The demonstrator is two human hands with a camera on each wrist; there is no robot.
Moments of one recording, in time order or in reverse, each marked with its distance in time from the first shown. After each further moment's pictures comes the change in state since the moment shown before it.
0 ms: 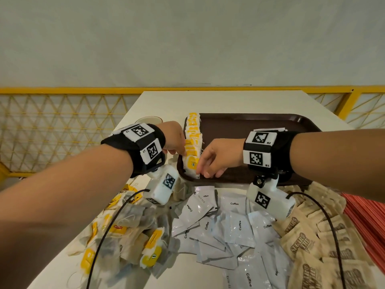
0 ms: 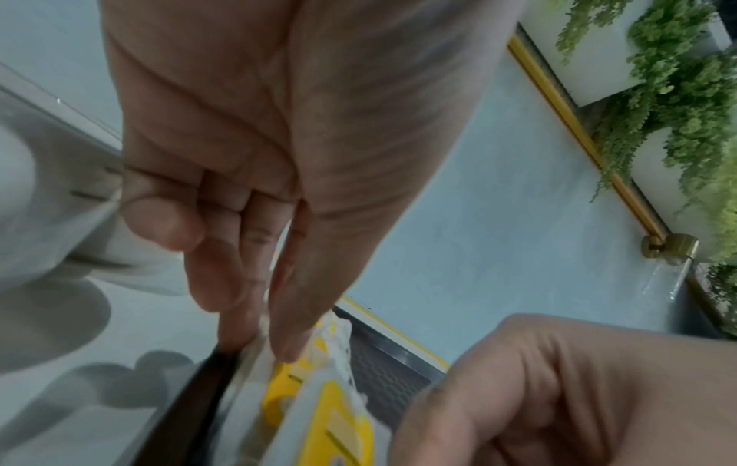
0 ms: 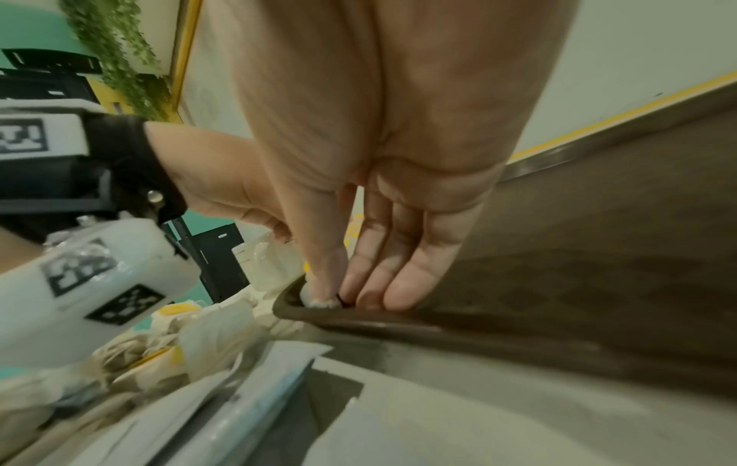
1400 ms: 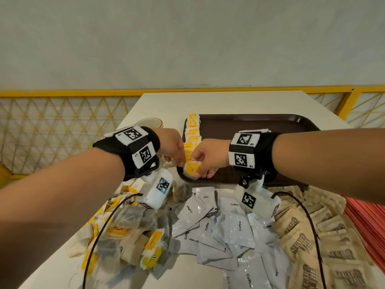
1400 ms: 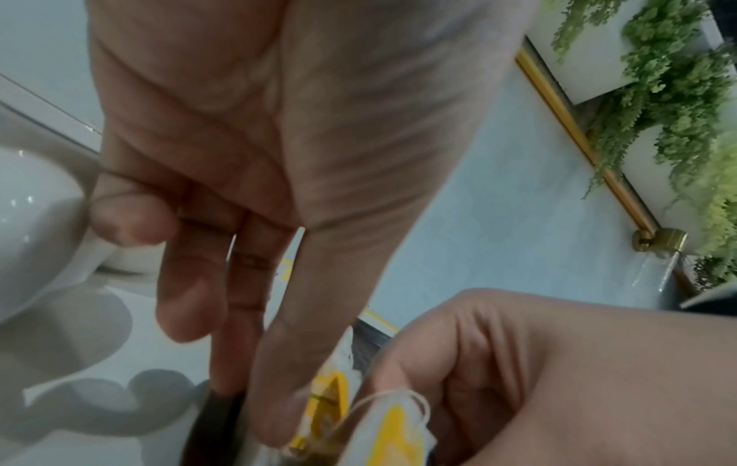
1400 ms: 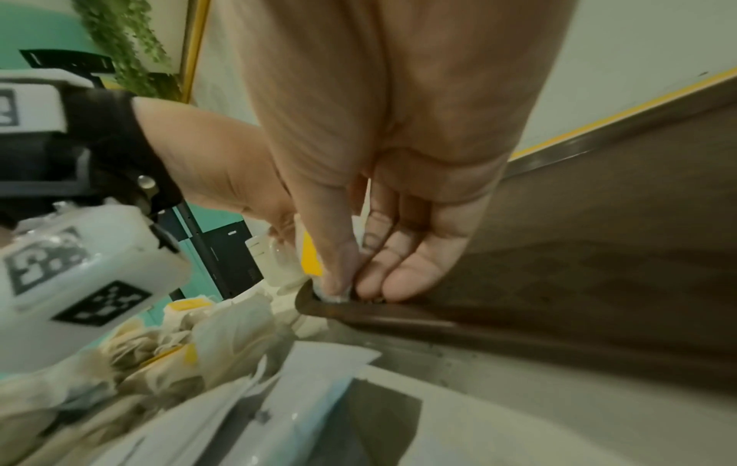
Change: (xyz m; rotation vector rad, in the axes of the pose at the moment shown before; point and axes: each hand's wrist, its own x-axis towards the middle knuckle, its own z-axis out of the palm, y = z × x) left_hand -0.008 -0.005 -0.004 0.149 -0.188 0.085; right_hand 0.014 -0.017 0.011 -0.021 0.058 0.002
